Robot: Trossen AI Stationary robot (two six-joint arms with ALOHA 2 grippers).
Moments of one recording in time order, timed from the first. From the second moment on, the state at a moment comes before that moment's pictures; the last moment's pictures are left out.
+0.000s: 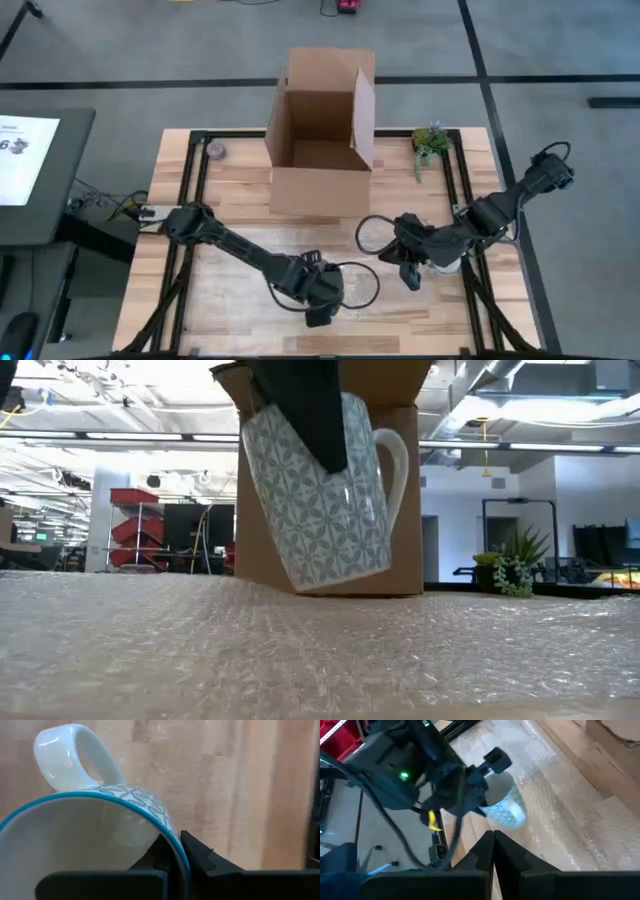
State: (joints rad) left arm -0.45 2.11 1.87 -1.00 -0.27 -0.54; right arm 0.58 1.25 1.29 -0.73 0.34 0.93
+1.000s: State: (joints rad) left arm -0.46 2.19 1.87 -0.97 -0.25 -0.40; right arm 0.59 1.25 1.29 -0.73 0.37 0.93
